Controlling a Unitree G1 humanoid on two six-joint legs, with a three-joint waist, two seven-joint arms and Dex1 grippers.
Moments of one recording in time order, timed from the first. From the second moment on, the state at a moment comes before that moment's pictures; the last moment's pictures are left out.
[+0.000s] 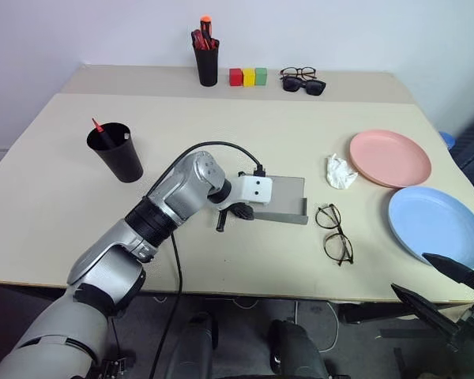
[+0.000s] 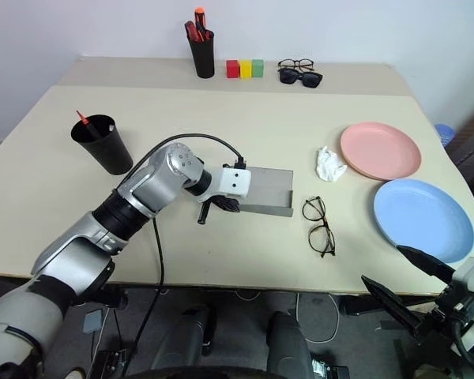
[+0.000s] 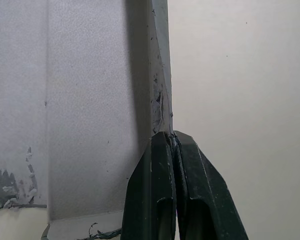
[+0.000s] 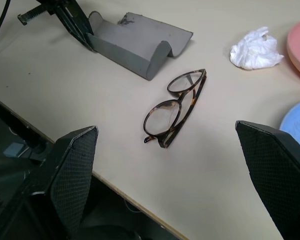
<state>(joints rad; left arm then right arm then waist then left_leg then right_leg) -1.00 0.39 -0.64 0.27 0.21 0.48 -1.30 0.78 -0.61 -0.84 -0.68 0.77 0.35 0.92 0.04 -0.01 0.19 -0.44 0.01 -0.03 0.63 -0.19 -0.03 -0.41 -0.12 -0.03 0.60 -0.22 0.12</state>
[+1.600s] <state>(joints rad) -0.68 0.66 -0.38 -0.27 0.08 0.74 -1.12 -0.21 -0.86 -0.37 -0.47 1.35 1.39 -0.33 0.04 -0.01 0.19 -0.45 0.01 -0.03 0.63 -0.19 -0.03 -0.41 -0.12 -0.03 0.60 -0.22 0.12</state>
